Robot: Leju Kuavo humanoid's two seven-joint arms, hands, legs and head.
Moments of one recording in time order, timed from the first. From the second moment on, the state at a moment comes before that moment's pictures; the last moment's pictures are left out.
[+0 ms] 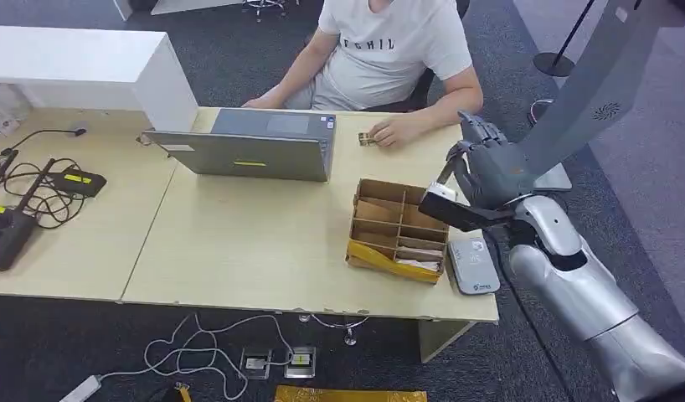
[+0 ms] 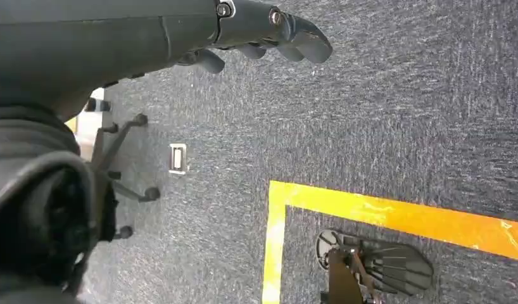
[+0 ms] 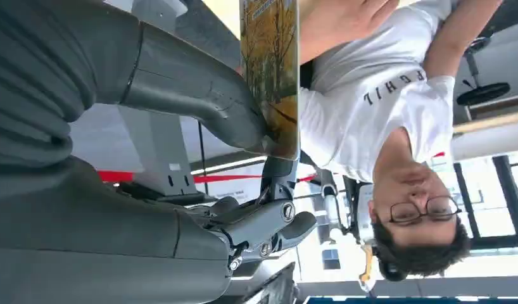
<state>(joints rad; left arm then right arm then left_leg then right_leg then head) -0.22 0.16 -1.30 -0.17 1.16 0.25 0.07 -0.70 -0.46 0.71 -1.31 0.74 -0.18 0.02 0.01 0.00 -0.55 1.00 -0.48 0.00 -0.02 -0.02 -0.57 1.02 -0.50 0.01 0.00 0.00</state>
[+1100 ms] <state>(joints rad) -0.24 0.15 -1.30 -0.17 1.14 0.24 0.08 -0.79 -0.40 0.64 -1.20 0.82 -0.24 -0.05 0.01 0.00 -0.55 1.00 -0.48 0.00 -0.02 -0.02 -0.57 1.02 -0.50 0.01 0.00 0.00</state>
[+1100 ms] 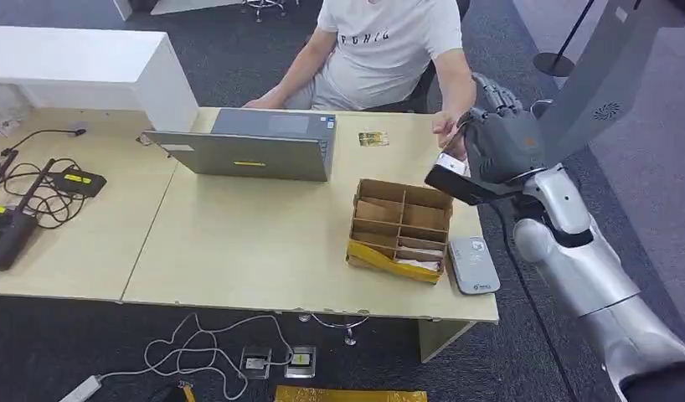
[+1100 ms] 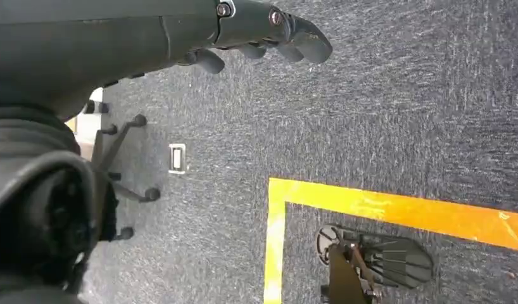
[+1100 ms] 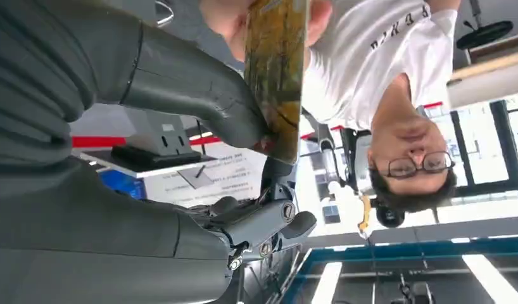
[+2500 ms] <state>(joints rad) -0.26 0.15 -1.30 -0.17 1.12 0.22 0.10 -0.90 -0.25 0.64 -0.78 0.83 -0.31 -0.10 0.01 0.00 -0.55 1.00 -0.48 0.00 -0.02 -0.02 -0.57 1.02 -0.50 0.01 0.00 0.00</state>
